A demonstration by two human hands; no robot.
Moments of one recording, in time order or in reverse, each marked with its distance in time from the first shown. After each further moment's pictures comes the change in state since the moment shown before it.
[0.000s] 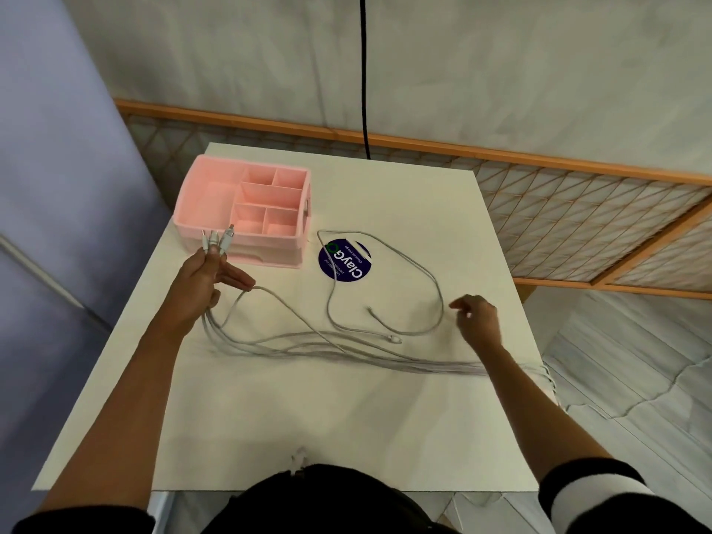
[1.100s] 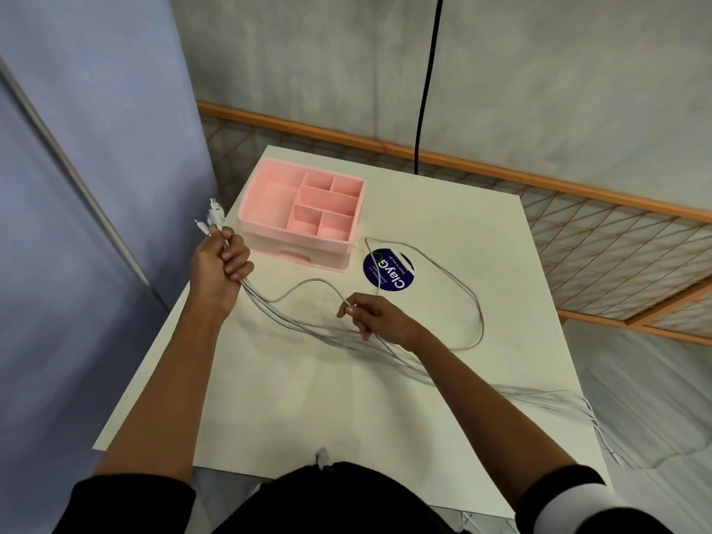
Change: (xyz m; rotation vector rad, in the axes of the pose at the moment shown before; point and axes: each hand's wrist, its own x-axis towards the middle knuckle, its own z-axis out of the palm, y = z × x) left_hand 0.010 -0.008 -0.049 -0.941 0.112 0.004; right_hand -0.053 -0.197 0.077 0.394 -0.886 -0.359
